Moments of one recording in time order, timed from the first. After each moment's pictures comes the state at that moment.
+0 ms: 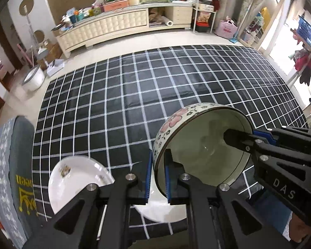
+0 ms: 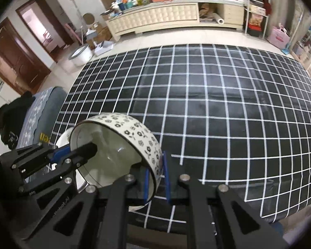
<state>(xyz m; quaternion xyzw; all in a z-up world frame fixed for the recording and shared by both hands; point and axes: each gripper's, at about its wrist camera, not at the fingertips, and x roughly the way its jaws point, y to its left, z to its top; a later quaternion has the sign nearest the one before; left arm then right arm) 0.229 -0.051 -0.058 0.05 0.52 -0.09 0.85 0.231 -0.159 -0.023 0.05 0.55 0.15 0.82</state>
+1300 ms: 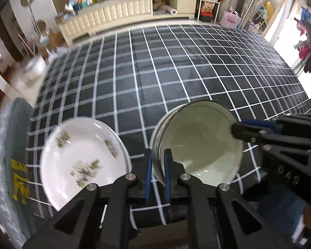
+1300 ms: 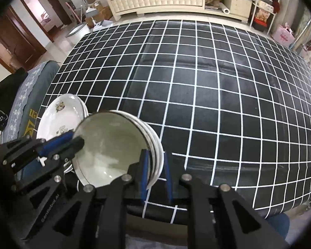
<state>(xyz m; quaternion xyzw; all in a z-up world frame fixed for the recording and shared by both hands) 0.183 -0.017 -0.110 0.07 0.54 -0.08 0.84 0.207 -0.128 -0.065 0.00 0.58 0.15 0.80</state>
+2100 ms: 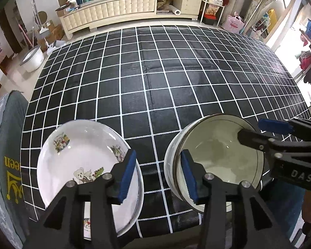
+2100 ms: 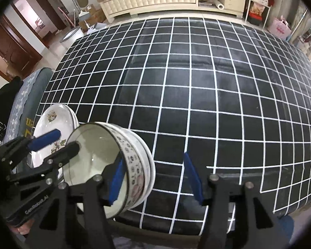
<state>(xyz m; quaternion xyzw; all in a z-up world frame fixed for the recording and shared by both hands) 0.209 0.011 -0.124 0.03 0.55 -0.08 0.83 0.227 -0.135 -0.087 0.02 0.59 0.13 0.80</state>
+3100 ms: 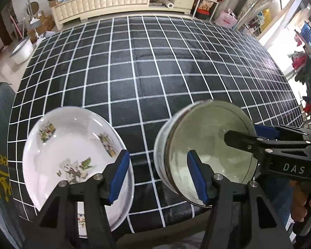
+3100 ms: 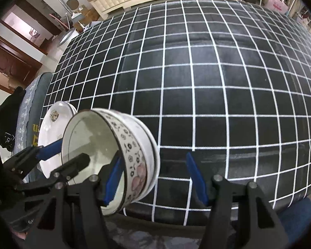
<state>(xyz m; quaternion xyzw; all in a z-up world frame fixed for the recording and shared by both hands) 0.203 0.013 -0.139 -0.01 0.58 -0.12 0.81 0.220 -0.145 -0.100 0.09 0.62 0.13 0.77</state>
